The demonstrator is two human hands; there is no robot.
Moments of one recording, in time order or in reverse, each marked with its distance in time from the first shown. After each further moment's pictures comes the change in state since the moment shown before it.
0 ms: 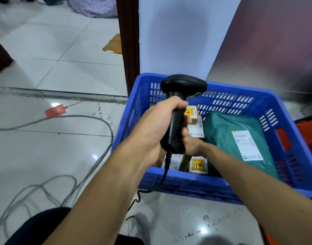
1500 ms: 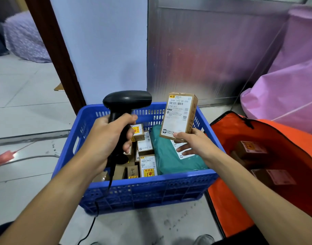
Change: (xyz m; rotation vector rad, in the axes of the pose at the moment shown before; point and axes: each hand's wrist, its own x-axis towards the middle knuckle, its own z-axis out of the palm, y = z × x) left_hand -0.028 -0.020 0.092 0.367 0.012 0.315; right_hand -0.185 0.141 -0.091 0.977 0.382 -0.208
